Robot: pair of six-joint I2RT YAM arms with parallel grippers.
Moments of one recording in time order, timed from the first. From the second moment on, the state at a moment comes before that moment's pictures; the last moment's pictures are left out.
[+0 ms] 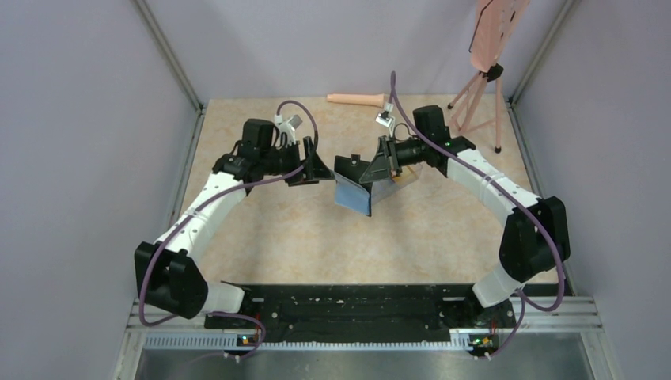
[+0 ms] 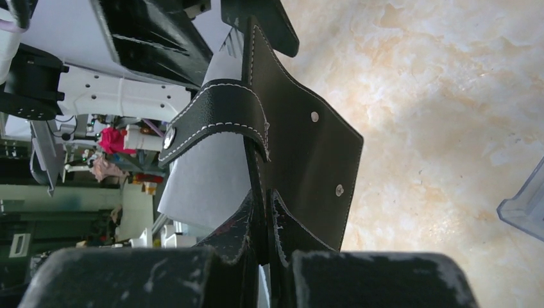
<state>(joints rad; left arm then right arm) -0.32 1.36 1.18 -0.51 0.66 -0.54 0.41 1.58 1.29 -0.37 -1.08 0.34</state>
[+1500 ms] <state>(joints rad) -0.29 1.38 0.94 0.31 1.14 -0.96 0.41 1.60 1.15 0.24 -1.29 0.88</state>
